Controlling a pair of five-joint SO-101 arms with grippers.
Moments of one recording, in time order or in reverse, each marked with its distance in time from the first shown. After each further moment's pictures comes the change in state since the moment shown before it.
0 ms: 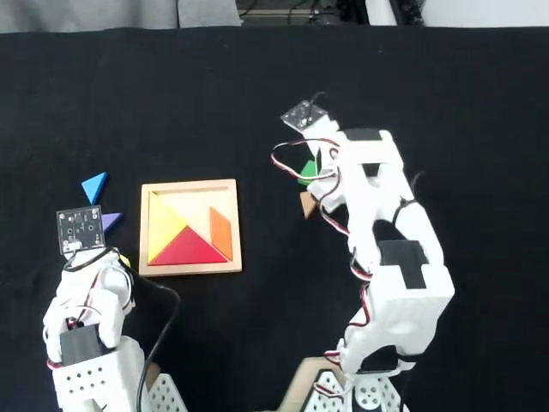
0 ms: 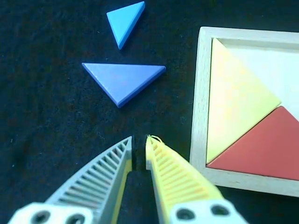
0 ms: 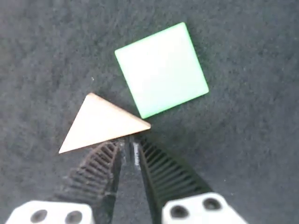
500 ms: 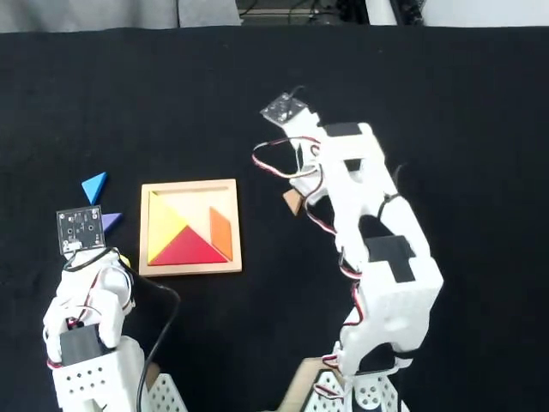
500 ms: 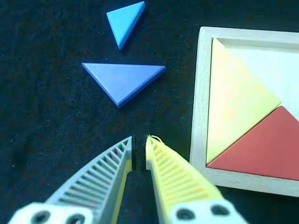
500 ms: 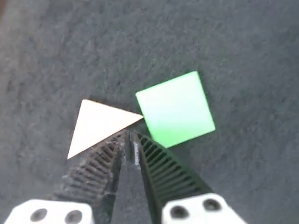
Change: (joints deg) left arm 0.0 0.0 0.0 0.0 0.0; right arm -4.8 2.5 -5.6 0.4 -3.2
